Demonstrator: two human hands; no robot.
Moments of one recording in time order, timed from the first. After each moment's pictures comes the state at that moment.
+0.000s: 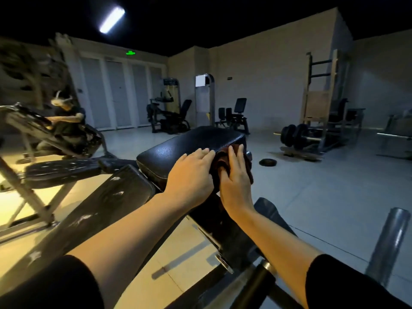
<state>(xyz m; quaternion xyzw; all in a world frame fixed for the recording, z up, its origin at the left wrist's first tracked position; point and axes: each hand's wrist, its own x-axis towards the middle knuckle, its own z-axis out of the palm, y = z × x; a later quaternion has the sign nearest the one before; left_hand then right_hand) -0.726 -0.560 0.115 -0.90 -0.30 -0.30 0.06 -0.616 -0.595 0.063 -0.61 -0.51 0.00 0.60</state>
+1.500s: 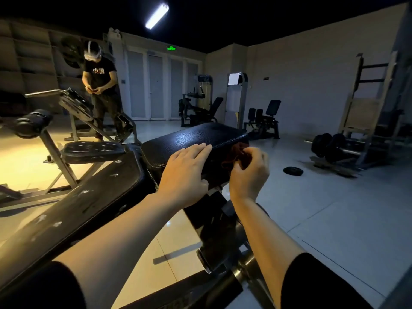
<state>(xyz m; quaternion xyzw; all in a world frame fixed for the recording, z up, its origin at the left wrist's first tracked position) -0.707 -0.577 0.099 -0.86 -0.39 -0.32 0.09 -0.567 -0.583 0.073 -0.57 -0.39 -0.17 0.70</state>
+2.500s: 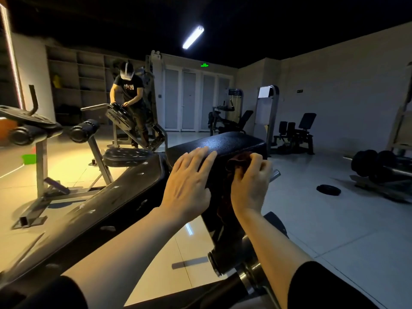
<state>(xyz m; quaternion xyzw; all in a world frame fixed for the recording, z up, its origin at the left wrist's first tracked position) -0.725 -0.590 0.074 -0.80 -0.40 -0.38 0.22 -0.582 -0.581 0.061 -0.57 -0.50 -0.18 0.63</state>
